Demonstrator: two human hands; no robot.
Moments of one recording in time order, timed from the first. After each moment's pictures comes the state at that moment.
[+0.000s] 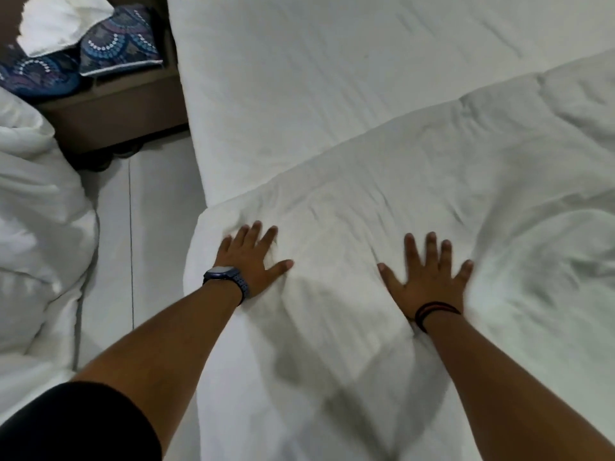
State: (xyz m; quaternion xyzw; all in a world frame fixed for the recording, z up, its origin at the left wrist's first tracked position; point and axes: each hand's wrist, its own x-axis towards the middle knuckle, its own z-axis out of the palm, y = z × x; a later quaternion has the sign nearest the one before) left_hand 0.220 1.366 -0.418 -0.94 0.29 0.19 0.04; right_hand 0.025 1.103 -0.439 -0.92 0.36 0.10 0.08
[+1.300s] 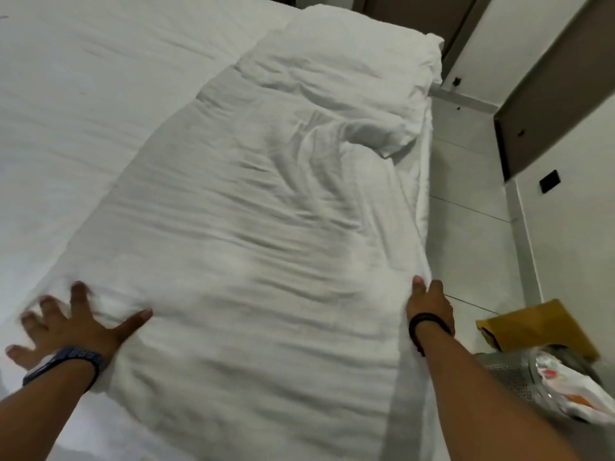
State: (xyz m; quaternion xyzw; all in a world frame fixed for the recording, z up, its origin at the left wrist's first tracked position) left_hand 0.284 1.388 -0.444 -0.93 0.31 0.21 -0.06; right_hand -0.212 1.250 -0.404 -0.38 0.88 -0.15 0.25
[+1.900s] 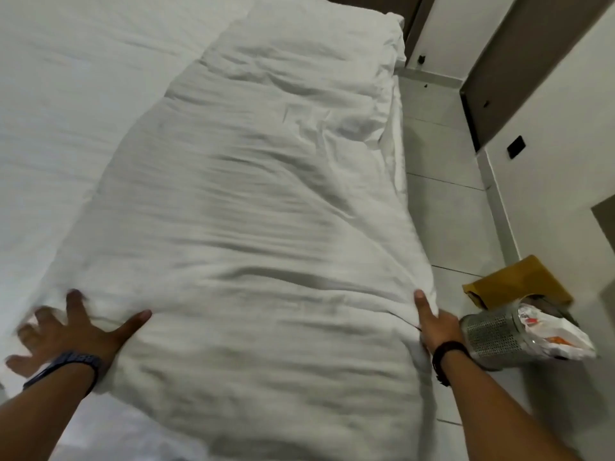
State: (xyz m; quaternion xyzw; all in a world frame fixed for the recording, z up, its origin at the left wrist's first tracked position) left_hand 0.293 1.388 -0.443 -0.91 0.34 0.22 -0.07; right_hand -0.245 1.341 -0.419 -0.31 0.87 -0.23 0.29
